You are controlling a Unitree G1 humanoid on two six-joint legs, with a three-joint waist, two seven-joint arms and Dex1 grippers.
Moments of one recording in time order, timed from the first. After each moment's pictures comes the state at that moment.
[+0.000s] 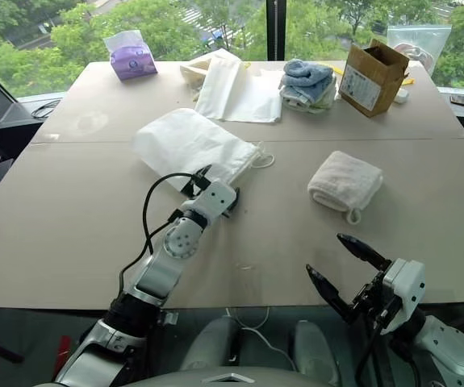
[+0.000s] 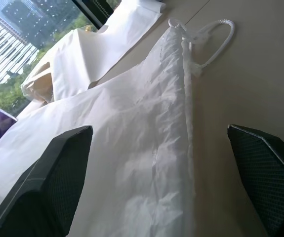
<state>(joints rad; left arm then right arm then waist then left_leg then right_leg) -0.31 0.29 -0.32 0.01 0.40 0.21 -0.02 0.57 -0.42 -0.14 -0.62 0.53 -0.01 0.78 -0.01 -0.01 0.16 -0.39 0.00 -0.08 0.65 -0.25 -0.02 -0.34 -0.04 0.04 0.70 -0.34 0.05</state>
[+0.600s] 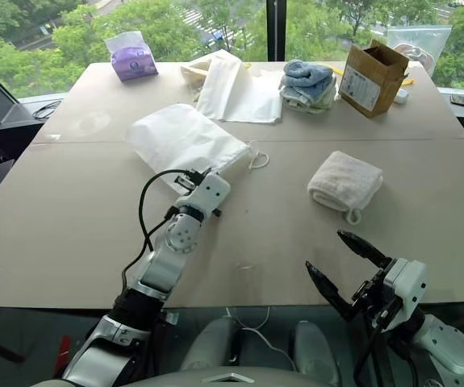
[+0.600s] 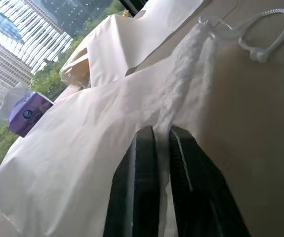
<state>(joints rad) -0.34 0.27 -0.26 0.05 0.44 0.23 0.05 0.56 -0.40 -0.14 -0.61 0.52 -0.05 0.77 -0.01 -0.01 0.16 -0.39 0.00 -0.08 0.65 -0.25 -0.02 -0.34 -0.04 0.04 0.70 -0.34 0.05</state>
